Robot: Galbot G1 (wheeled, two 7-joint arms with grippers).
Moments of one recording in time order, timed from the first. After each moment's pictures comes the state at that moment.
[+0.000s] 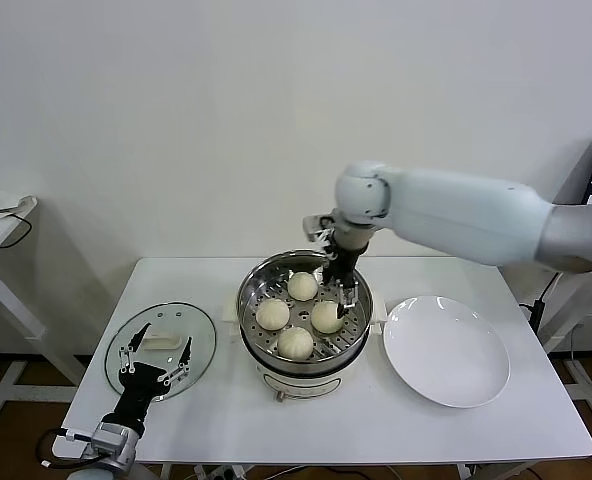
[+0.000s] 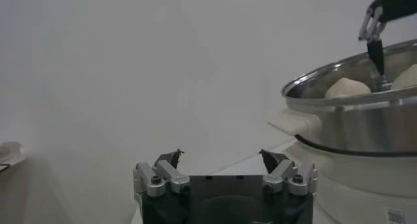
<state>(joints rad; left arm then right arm) 1.56 -1.48 -0.74 -2.03 0.17 -0.05 0.28 0.62 1.06 -1.30 1.32 0.43 -0.50 -1.22</state>
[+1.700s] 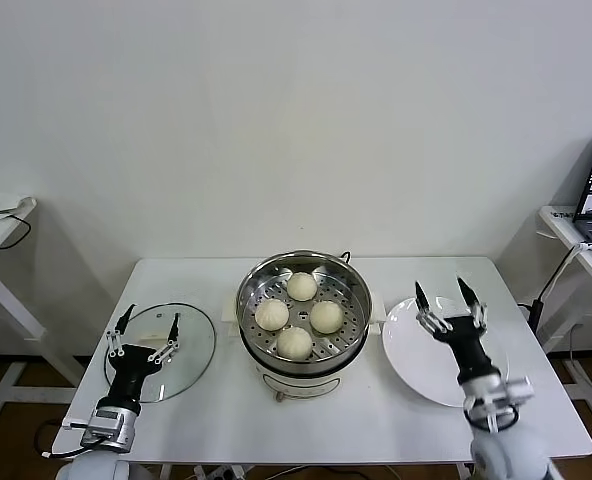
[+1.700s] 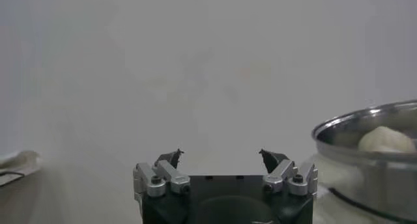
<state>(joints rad) 1.47 -1.48 -0.75 -1.94 0.19 -0.17 0.16 -1.43 1.08 0.53 1.91 0.49 0.28 0.09</state>
